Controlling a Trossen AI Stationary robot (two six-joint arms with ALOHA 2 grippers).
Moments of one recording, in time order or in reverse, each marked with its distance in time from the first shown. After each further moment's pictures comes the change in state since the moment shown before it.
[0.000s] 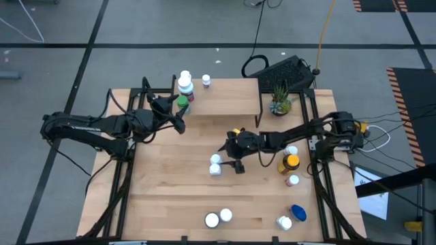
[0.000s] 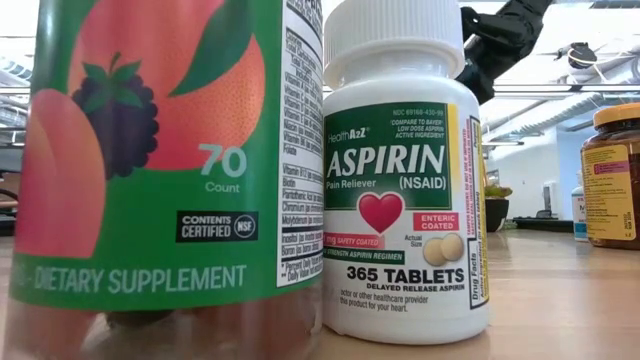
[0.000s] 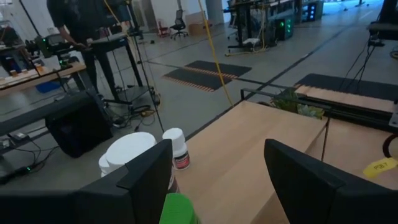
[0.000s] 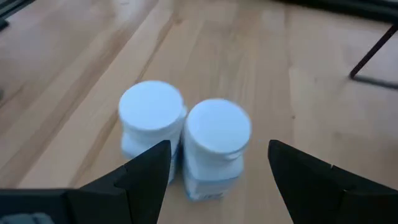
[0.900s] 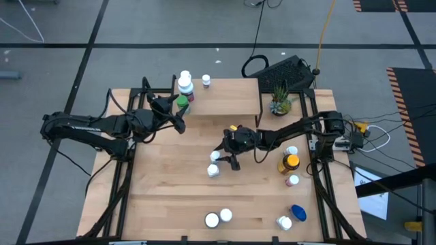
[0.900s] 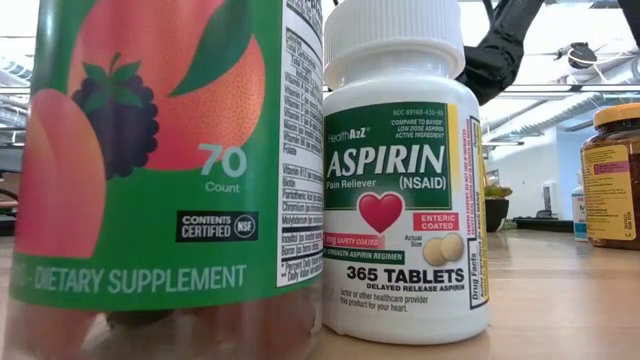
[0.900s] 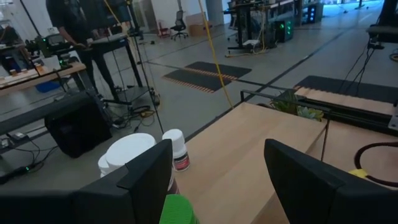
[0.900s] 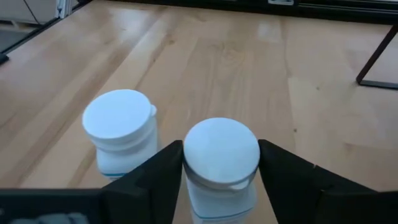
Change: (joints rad) left arm 0.000 0.000 0.000 0.007 0.000 -0.003; right arm -0.071 0.111 0.002 0.194 -0.110 0.070
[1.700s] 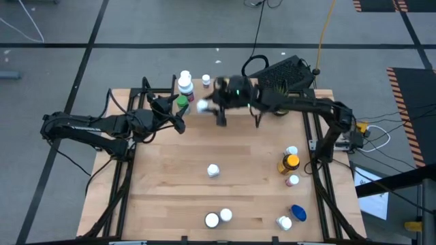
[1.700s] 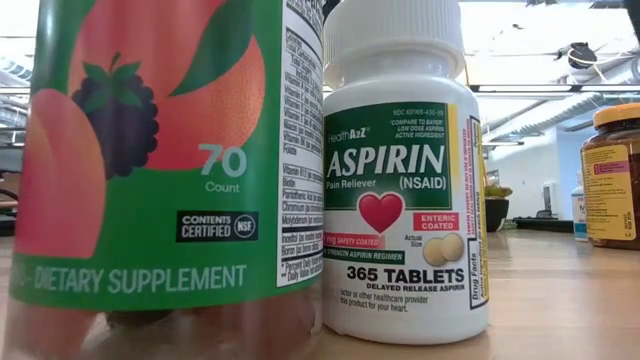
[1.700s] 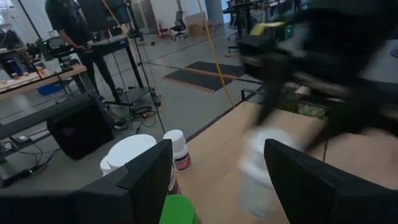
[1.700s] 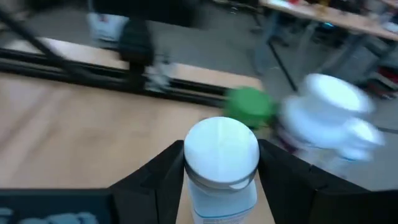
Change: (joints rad) left arm 0.000 0.000 0.000 -0.002 -0.001 0.020; right arm -0.242 -0.089 0.683 -0.687 0.057 -0.184
